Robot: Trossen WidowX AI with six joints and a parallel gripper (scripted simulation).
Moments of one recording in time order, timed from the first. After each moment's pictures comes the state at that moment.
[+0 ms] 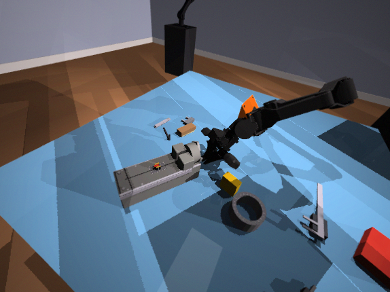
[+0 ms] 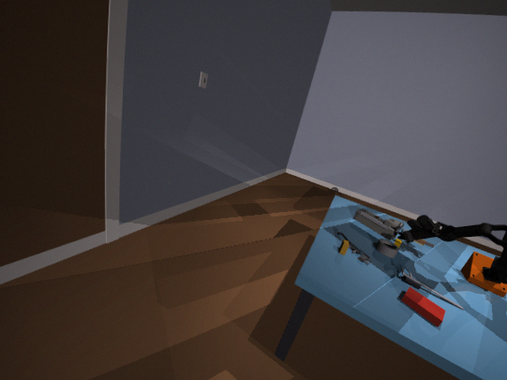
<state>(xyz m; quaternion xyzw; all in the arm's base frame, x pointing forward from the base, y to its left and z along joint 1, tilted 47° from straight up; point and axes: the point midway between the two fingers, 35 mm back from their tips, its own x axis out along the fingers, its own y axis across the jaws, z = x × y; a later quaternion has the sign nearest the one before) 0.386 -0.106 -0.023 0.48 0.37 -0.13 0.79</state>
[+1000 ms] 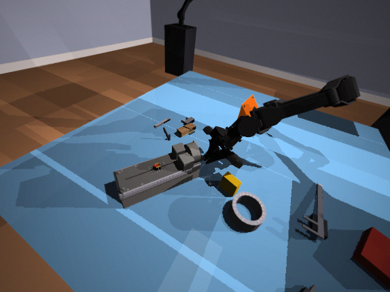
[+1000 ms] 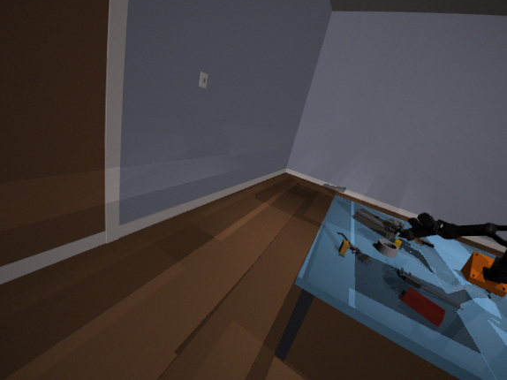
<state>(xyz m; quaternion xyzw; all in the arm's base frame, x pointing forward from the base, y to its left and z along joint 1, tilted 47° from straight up) 0.388 -0.110 -0.007 0.48 0.37 -0.12 0.79</state>
